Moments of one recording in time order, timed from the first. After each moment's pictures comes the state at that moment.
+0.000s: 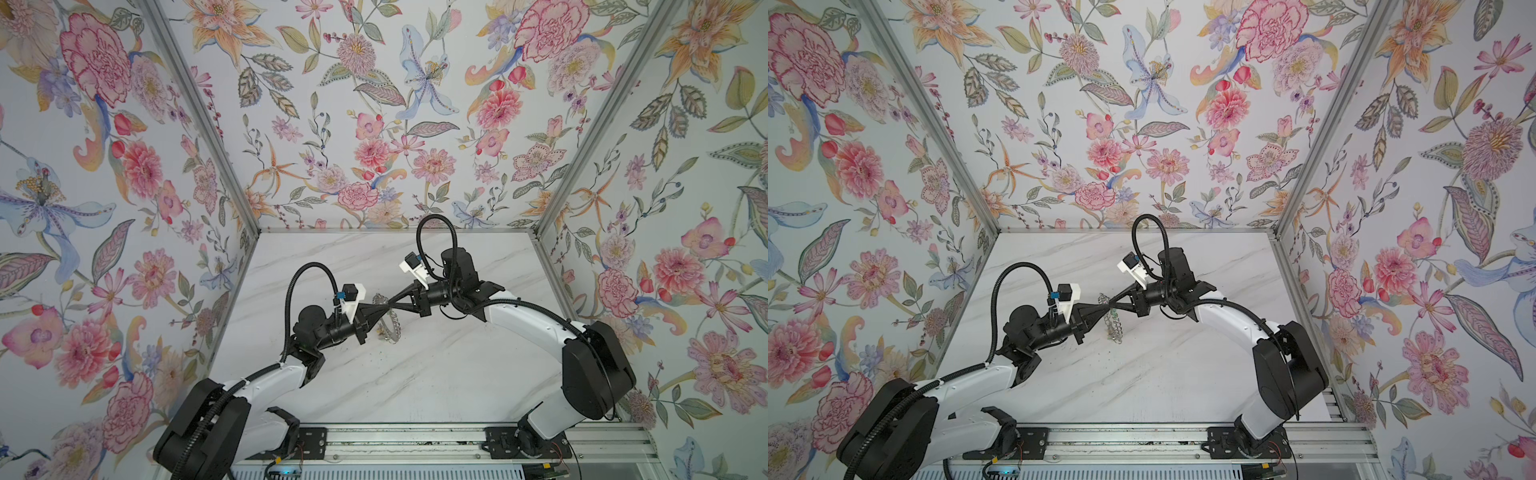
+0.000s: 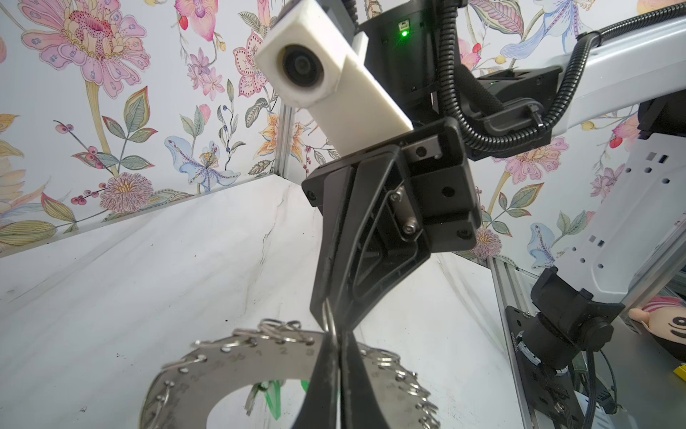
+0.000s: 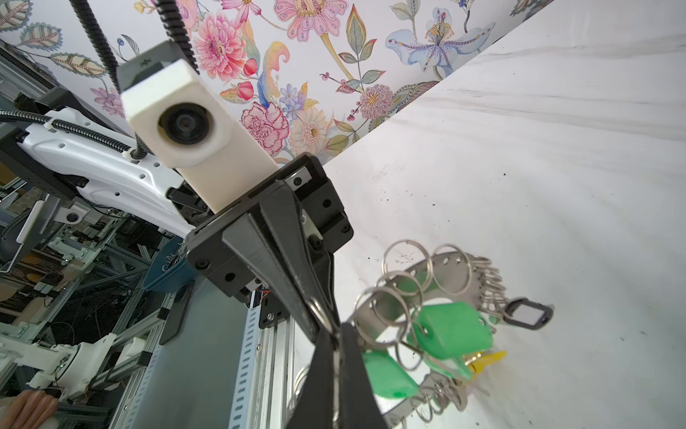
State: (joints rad) left arm -0.49 1.21 0.38 0.86 0.64 -0.24; right arm 0.60 1.60 1.12 -0.03 -1.03 0.16
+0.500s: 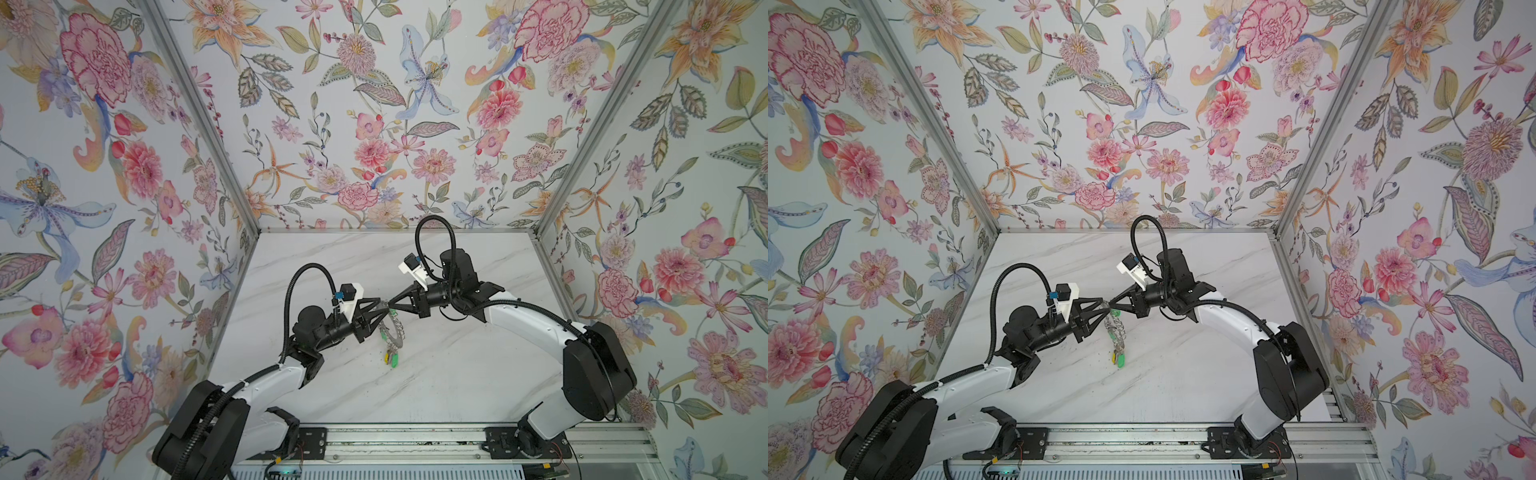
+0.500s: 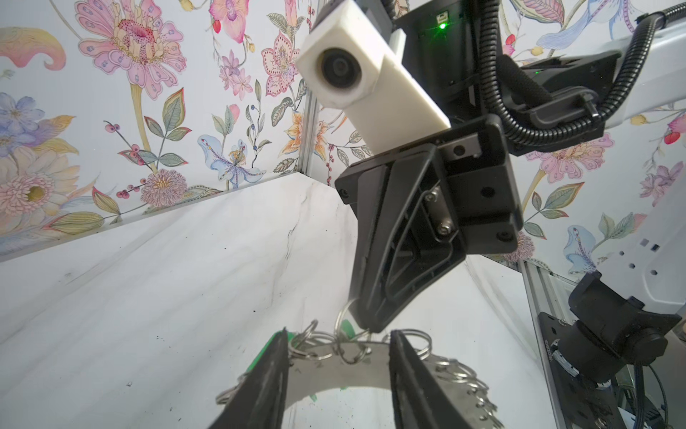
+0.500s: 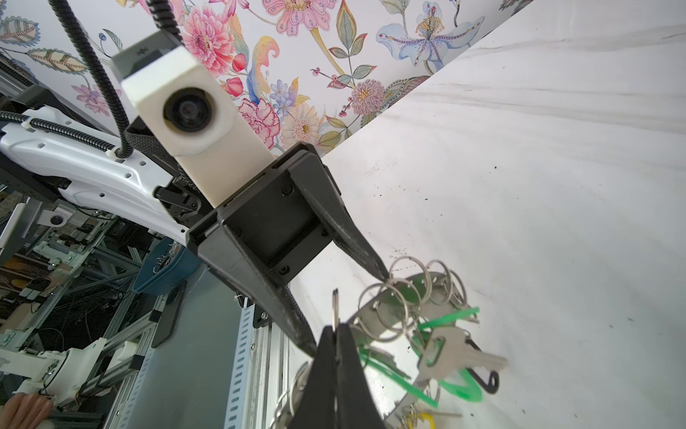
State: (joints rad) left arm -0.47 1.19 0.37 0.84 0.57 -0.21; right arm 0.61 1.59 1.11 -0.06 -0.99 0.14
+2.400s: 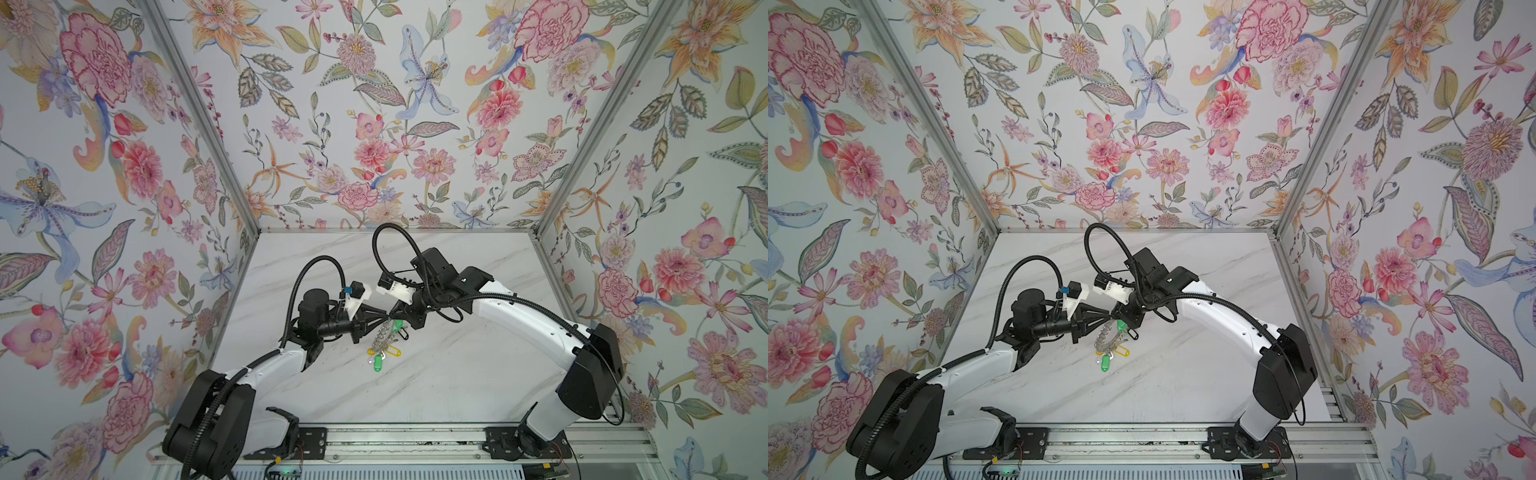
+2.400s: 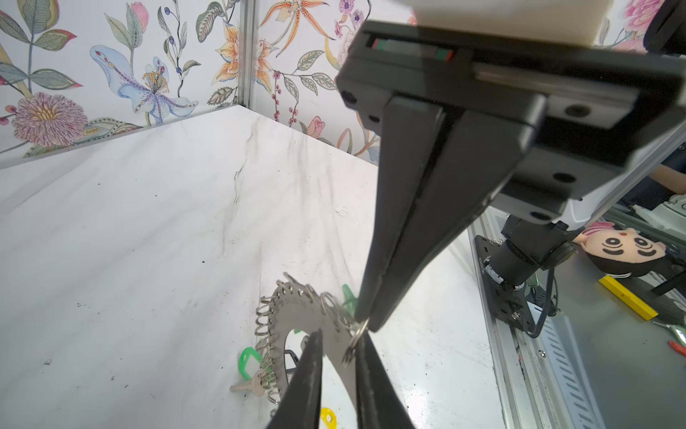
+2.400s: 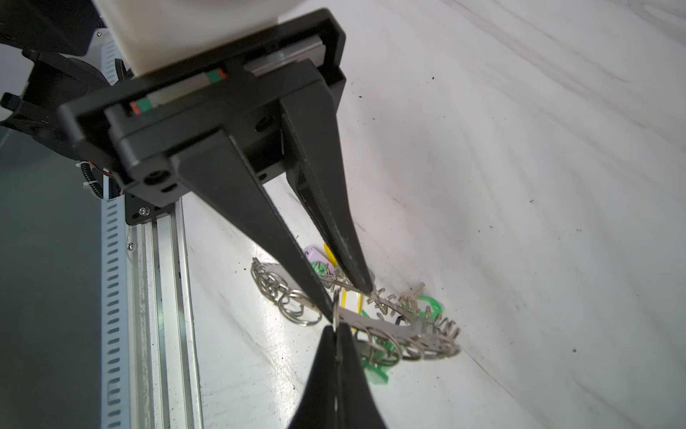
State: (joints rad) left arm -0.39 1.29 0.51 0.52 0.91 -0.07; right arm 0.80 1.63 1.45 -0.76 -0.44 -0.34
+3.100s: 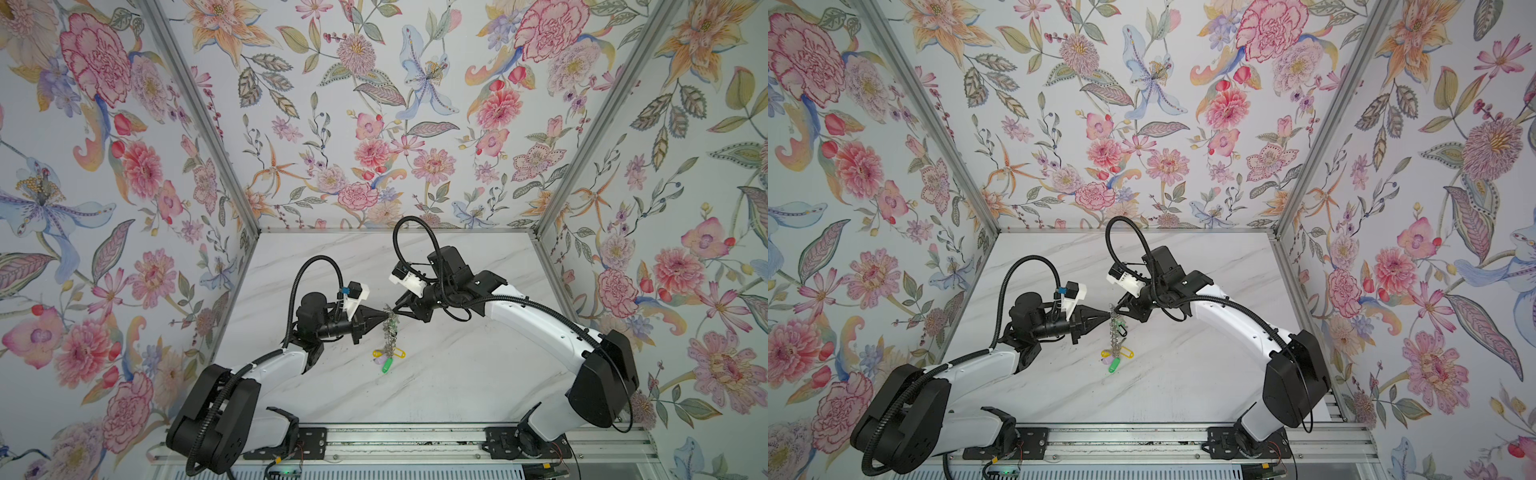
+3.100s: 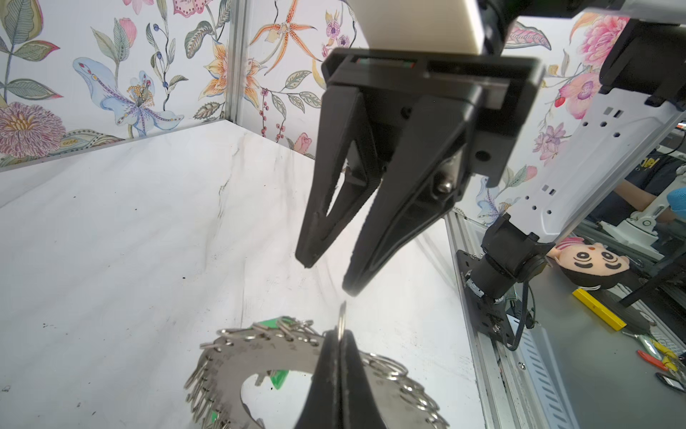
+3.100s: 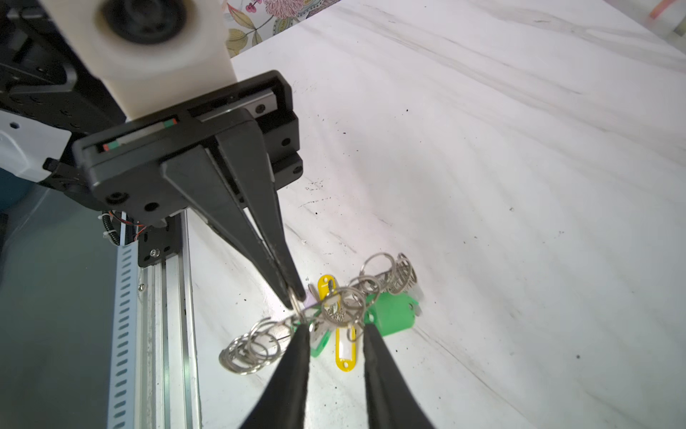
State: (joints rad) left arm -0.39 1.31 0.46 0.73 0.94 -0.20; right arm 0.68 1.55 1.30 -0.56 -0.57 -0.23
